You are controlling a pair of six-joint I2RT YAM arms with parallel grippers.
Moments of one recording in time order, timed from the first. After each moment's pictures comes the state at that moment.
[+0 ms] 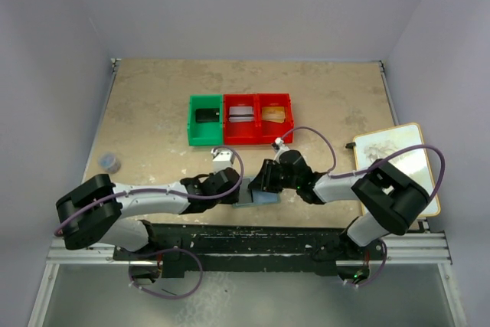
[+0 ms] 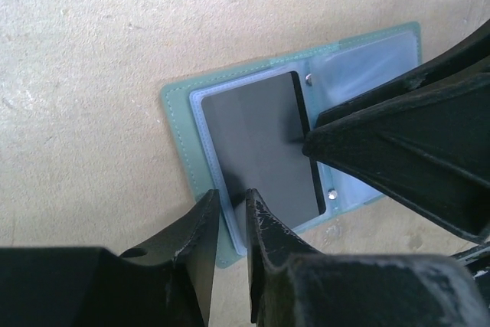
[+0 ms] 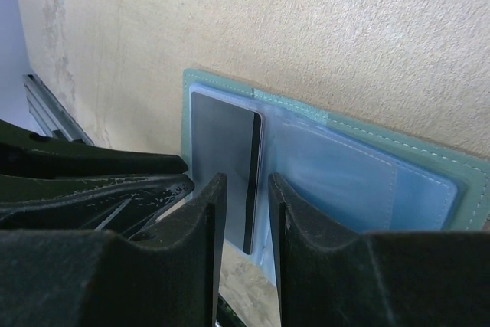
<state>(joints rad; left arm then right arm) -1.08 1.37 0.57 -0.10 -0.38 -0.93 0.76 1.54 0.43 0.47 -0.23 0.88</state>
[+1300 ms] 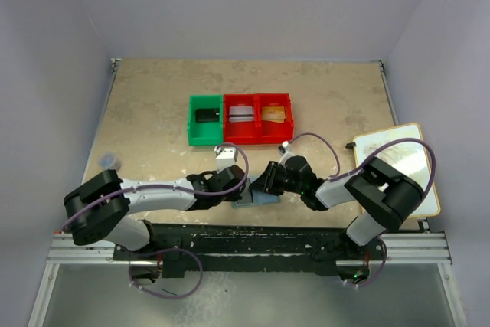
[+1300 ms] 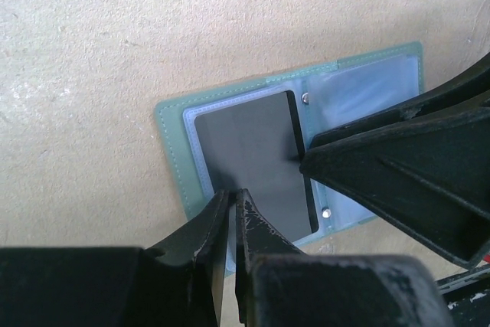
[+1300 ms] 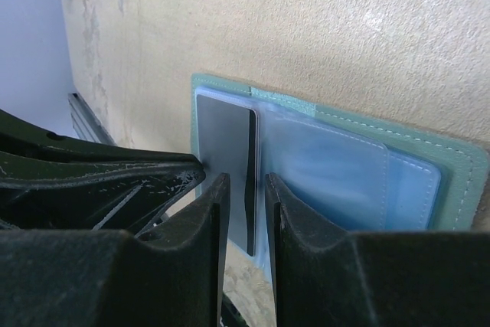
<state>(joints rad) -1.08 1.44 0.65 -0.13 -0.40 -0.94 0.75 1.58 0.33 0.71 -0.24 0.99</state>
